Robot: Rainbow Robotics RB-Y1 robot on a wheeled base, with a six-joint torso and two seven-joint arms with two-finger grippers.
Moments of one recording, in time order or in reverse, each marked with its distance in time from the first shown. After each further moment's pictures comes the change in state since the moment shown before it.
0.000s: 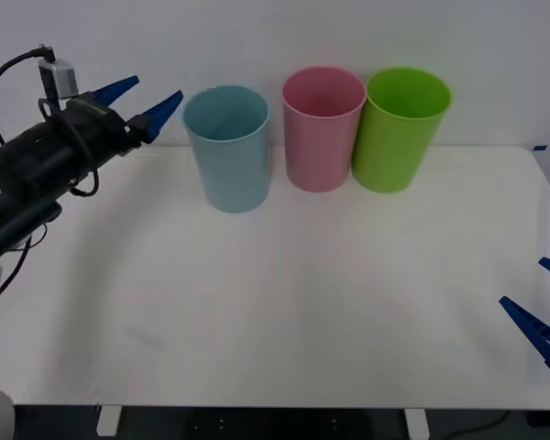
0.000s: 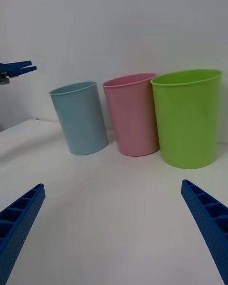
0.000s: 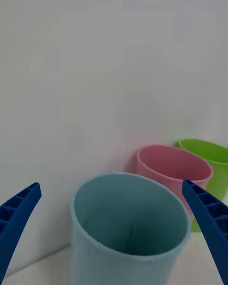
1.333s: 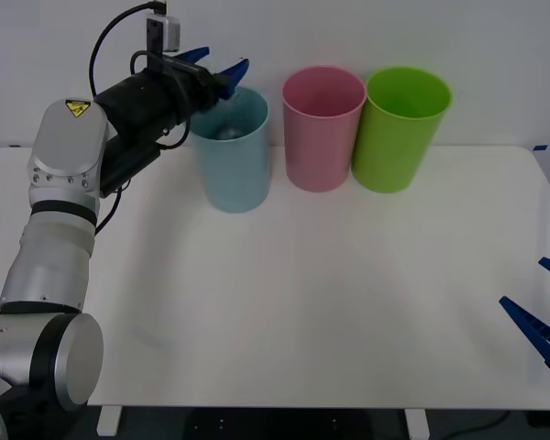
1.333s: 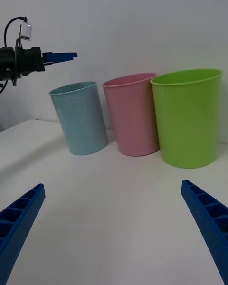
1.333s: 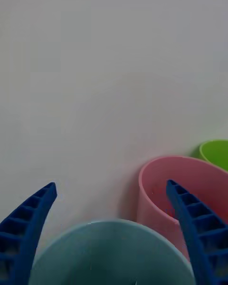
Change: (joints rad) right arm 0.000 0.000 0.000 0.000 0.000 0.000 0.000; left arm -0.345 -0.214 -0.039 0.234 -0.446 0.222 0.100
